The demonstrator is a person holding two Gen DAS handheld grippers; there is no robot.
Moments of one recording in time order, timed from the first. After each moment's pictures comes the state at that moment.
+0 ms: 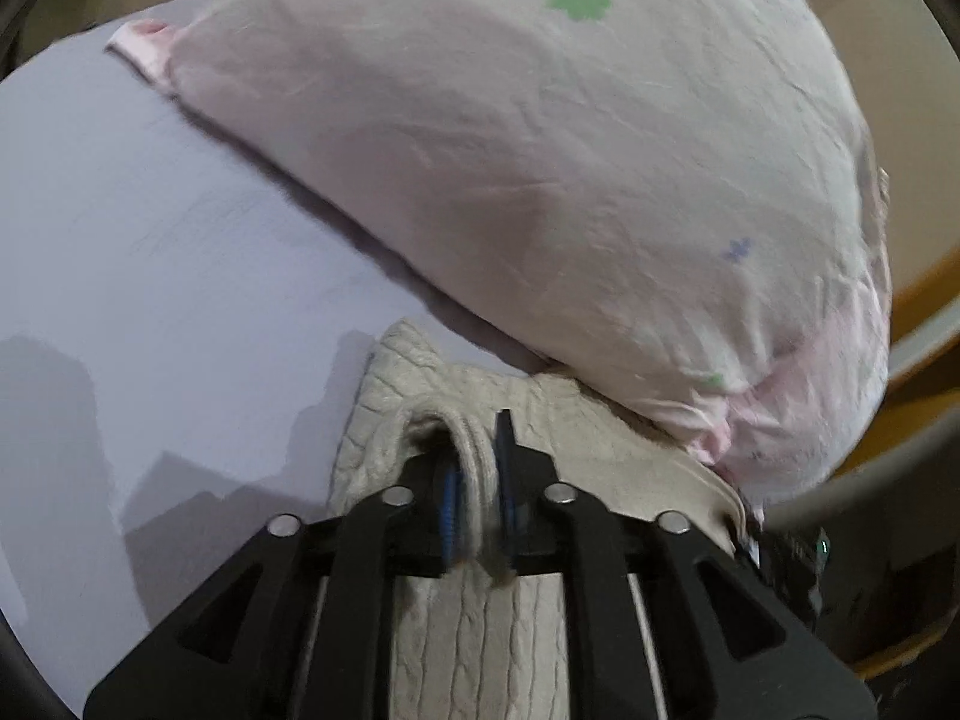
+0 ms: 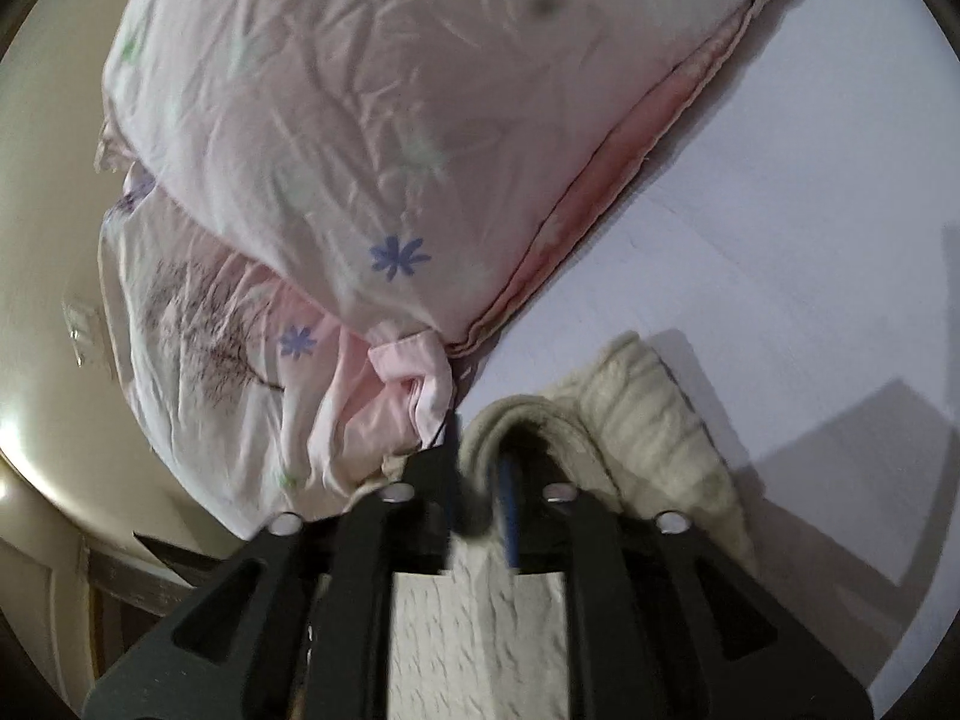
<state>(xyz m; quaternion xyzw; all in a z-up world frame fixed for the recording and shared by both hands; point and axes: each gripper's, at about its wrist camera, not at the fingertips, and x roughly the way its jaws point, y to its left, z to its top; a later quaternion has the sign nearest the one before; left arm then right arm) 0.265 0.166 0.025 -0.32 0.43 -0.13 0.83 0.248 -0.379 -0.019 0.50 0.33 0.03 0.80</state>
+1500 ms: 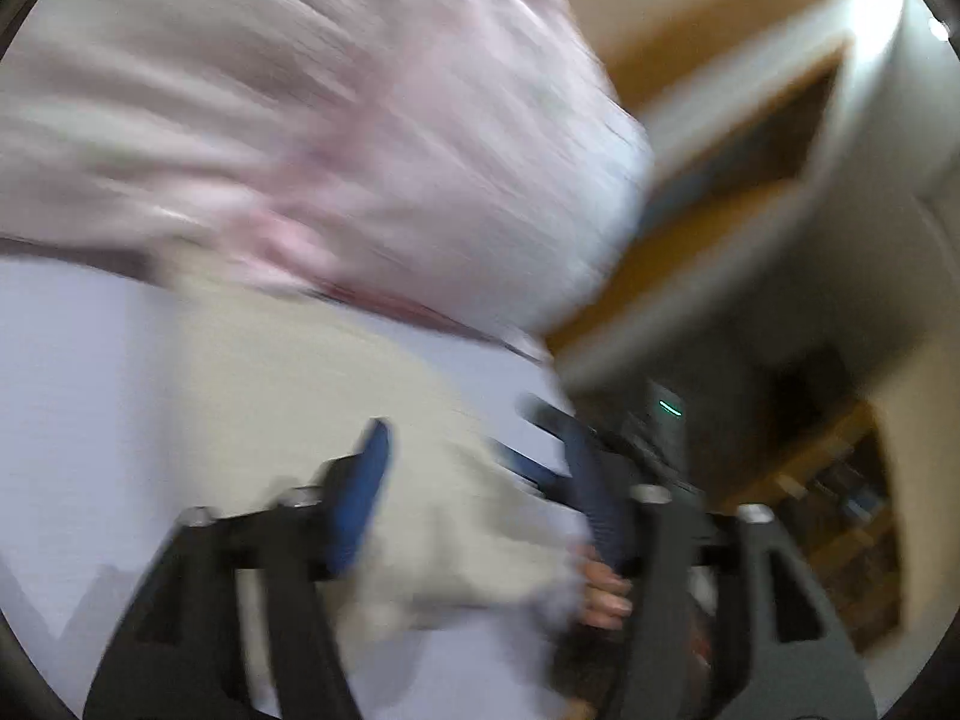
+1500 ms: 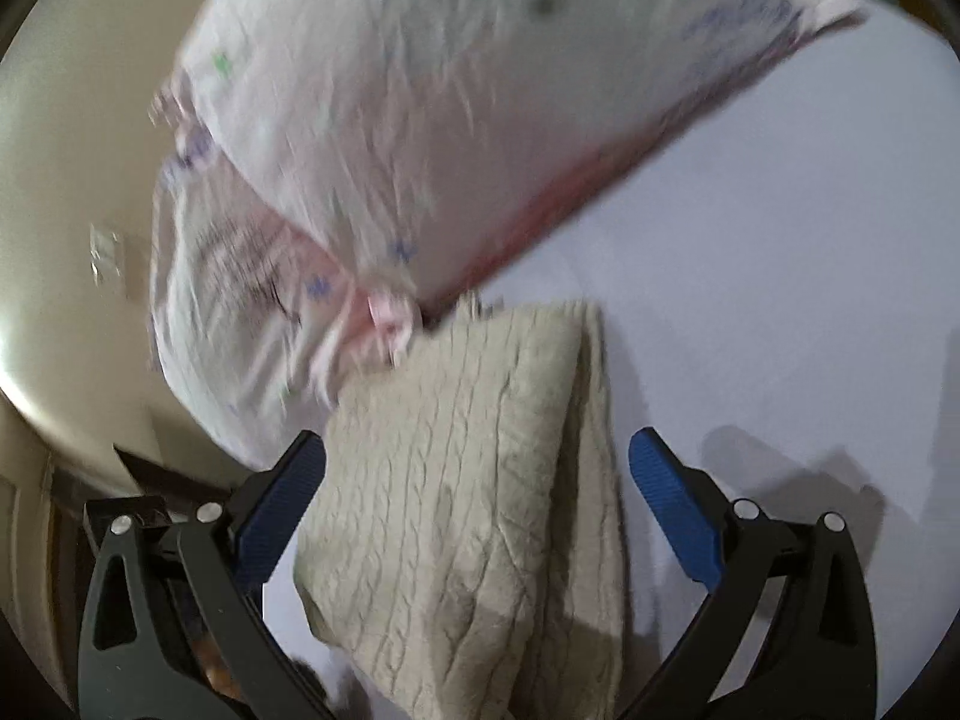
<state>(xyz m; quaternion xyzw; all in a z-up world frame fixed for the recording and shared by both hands) 0.228 -0.101 0.119 -0.25 0.40 -0.38 0.80 0.168 -0.433 0.027 0.42 0.41 0.06 0.81</state>
